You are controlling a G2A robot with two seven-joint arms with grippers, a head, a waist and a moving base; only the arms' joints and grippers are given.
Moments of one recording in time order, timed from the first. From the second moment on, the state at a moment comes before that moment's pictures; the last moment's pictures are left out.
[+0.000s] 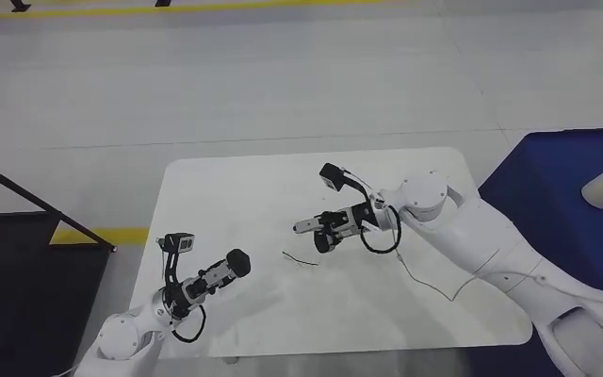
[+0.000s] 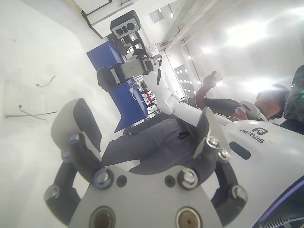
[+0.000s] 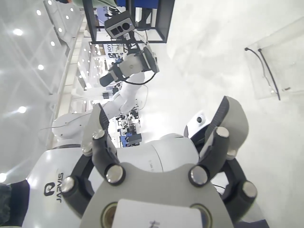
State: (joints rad) left arm 1.53 -1.10 -1.45 -1.63 -0.49 -0.67 -0.95; right arm -0.48 -0.96 0.49 -1.36 0.68 0.02 1.09
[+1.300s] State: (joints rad) left arm 1.53 -1.10 -1.45 -1.63 -0.49 -0.67 -0.95; right arm -0.38 -1.33 0.23 -0.99 0.09 -0.11 1.01
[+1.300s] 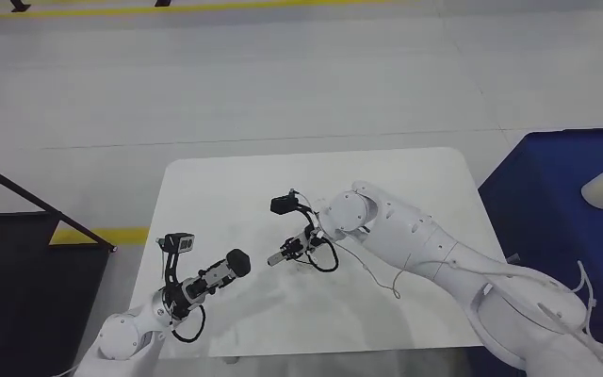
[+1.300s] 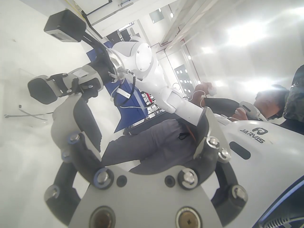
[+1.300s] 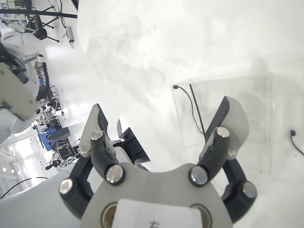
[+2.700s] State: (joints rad) left arm 1.53 -1.10 -1.45 -1.63 -0.49 -0.67 -0.95; right arm -0.40 -1.49 0.30 -0.77 -0.01 -0.24 1.10
